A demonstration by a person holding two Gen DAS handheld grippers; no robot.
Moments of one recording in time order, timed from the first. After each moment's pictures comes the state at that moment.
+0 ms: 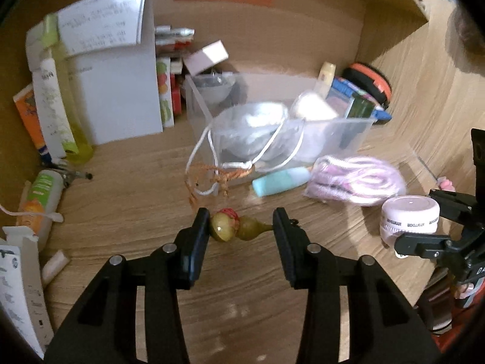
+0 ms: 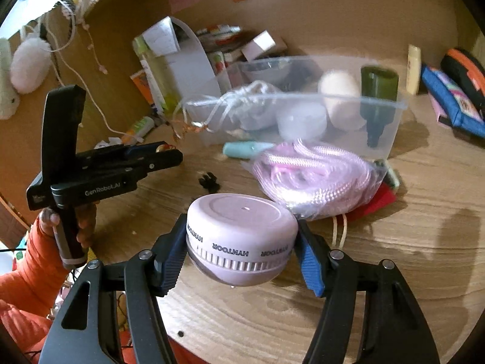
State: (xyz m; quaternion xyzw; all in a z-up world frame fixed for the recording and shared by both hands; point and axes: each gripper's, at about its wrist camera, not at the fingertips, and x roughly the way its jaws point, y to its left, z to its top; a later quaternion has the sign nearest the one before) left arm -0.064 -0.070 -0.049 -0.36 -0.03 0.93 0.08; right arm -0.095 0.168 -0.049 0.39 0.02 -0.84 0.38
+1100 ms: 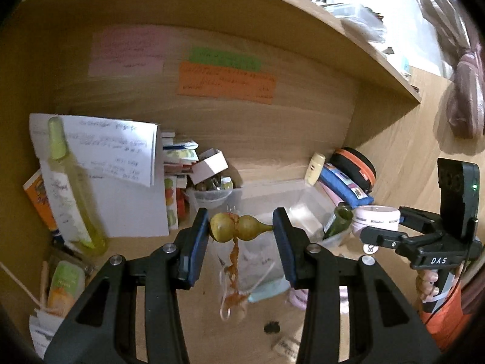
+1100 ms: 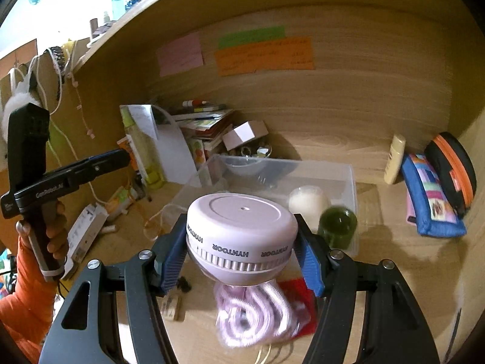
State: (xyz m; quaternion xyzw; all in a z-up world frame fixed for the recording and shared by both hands) left arm -0.096 -0.091 0.052 -0.25 -0.07 0.96 0.10; right arm -0.166 0.166 0.040 0.30 0.03 -0.88 0.35
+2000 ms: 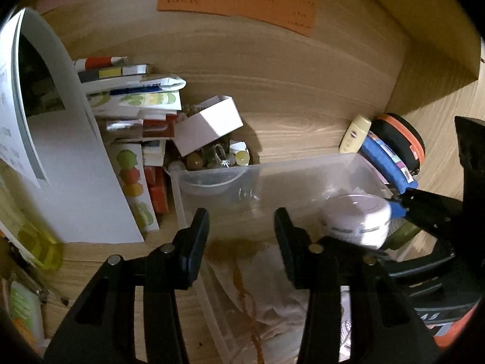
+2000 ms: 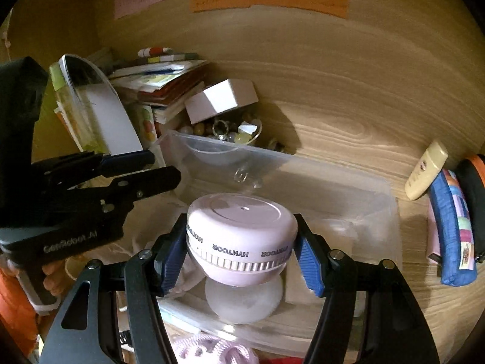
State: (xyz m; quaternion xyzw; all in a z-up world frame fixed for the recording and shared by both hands) left arm -0.220 -0.076 -0.017 -0.35 -0.07 0.93 0.08; right arm -0.261 0.080 -0.010 0.38 0.12 -0.87 0.30
